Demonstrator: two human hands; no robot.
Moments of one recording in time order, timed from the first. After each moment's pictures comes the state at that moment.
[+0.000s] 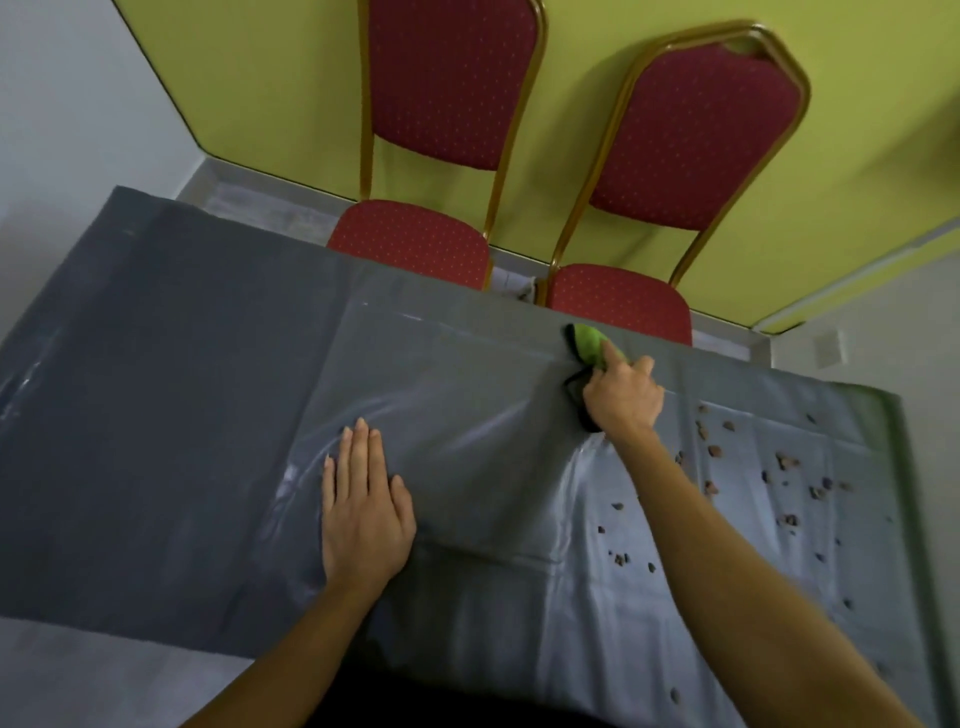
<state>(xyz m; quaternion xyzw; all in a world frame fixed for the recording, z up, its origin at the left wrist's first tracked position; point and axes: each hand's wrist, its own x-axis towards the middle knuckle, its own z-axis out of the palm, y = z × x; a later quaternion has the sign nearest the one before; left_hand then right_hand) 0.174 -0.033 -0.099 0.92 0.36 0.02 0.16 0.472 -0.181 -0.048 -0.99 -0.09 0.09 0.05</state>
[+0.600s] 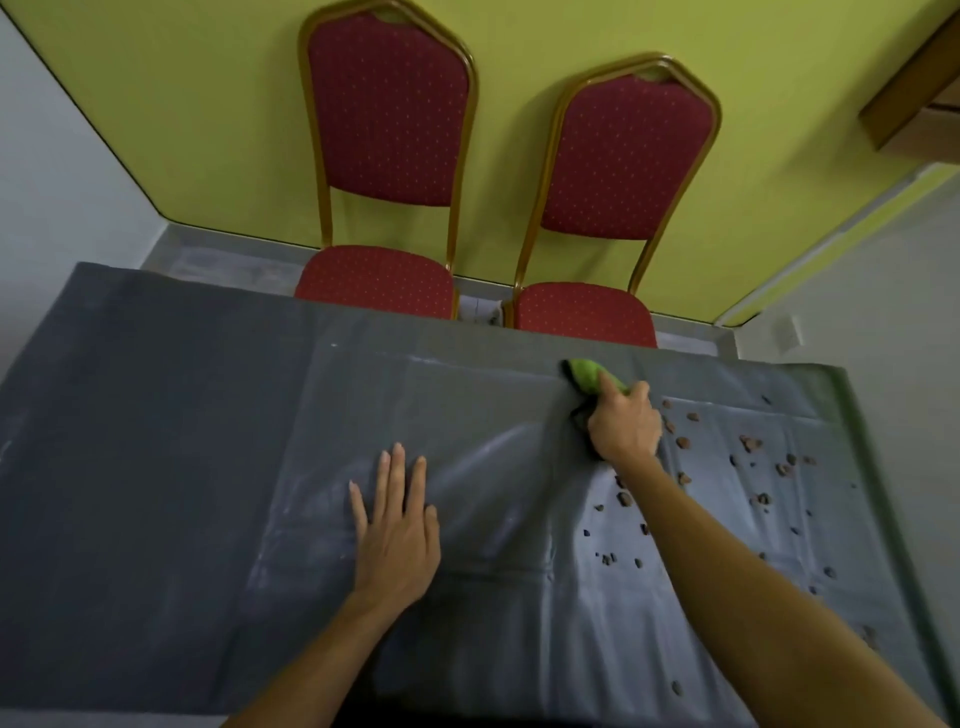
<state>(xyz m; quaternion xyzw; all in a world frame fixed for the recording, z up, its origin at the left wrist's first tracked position) 0.205 -0.057 -0.084 0.95 0.24 -0.05 0.17 0.465 -0.239 -0.047 -0.99 -0.08 0.07 0.05</state>
